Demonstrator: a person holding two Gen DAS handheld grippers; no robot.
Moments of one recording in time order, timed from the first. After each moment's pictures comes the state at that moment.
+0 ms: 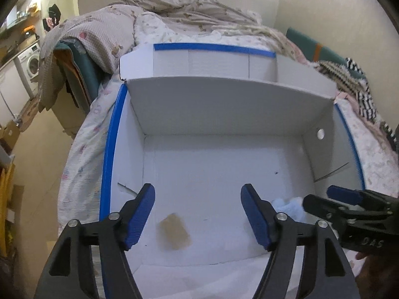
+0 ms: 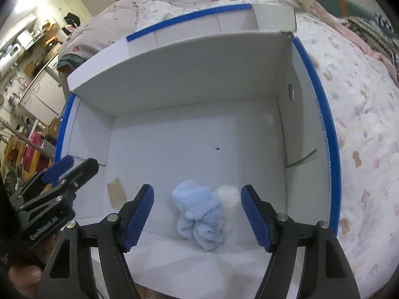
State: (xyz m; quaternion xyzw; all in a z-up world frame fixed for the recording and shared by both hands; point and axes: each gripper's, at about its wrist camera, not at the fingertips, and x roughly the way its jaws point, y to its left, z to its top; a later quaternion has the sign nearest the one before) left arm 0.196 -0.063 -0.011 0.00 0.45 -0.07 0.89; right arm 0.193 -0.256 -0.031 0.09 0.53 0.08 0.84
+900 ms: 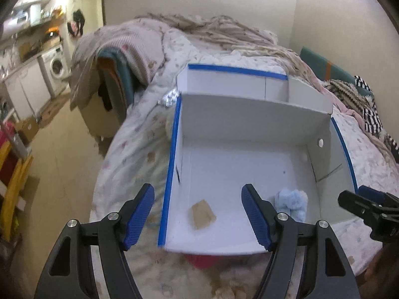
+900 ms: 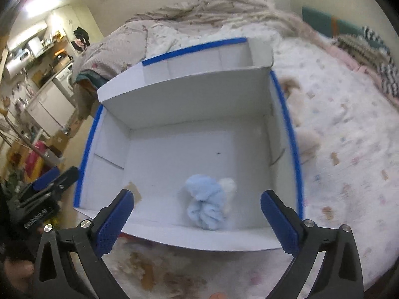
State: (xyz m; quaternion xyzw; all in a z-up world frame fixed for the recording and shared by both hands) left arm 0.125 -0.022 0.029 -0.02 0.41 -0.01 0.91; right arm 0.129 -0.265 0.015 0.08 0.46 0.07 0.88
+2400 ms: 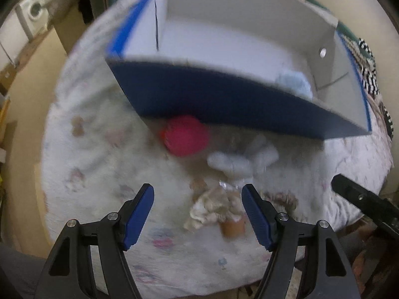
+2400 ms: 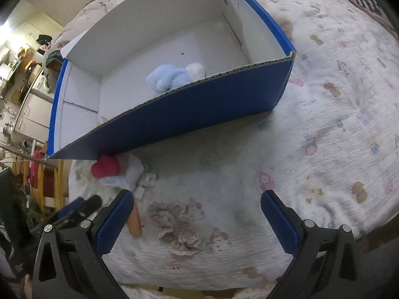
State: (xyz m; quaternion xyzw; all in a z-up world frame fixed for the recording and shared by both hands) left arm 0.064 -0.032 -0.080 -0.06 0.60 -0.05 0.80; right arm 0.058 -0.281 -0.080 0.19 0.57 0.03 0.80
